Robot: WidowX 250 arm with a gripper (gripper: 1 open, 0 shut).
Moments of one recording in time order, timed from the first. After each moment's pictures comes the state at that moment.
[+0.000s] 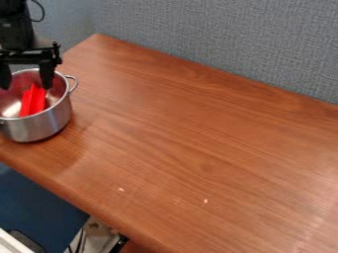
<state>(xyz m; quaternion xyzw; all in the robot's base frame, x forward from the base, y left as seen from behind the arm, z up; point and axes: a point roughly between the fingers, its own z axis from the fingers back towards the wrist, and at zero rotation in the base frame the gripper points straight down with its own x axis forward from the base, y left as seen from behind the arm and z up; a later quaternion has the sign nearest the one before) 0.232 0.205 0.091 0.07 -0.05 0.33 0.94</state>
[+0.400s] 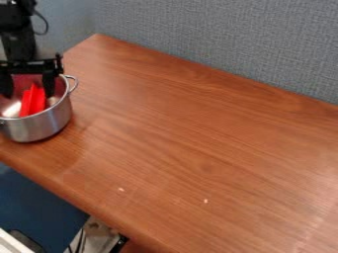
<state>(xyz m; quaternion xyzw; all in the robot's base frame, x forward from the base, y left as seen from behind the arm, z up) 0.236 0.215 0.066 0.07 -0.04 0.35 0.93</state>
